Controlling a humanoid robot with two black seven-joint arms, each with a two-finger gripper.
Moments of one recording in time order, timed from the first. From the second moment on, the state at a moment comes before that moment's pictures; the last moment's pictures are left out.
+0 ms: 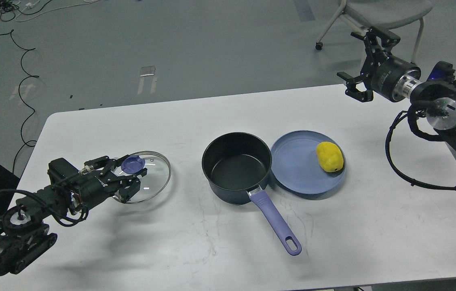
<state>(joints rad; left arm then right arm) -0.67 0.62 -0.17 -0.78 1.88 0.44 -0.48 0.80 -0.48 0.72 0.86 -0.15 0.23 0.01</state>
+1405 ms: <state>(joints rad) -0.63 0.53 -0.14 -0.60 1.77 0.49 -0.49 0.79 -0.48 0.72 0.86 -0.15 0.23 0.01</state>
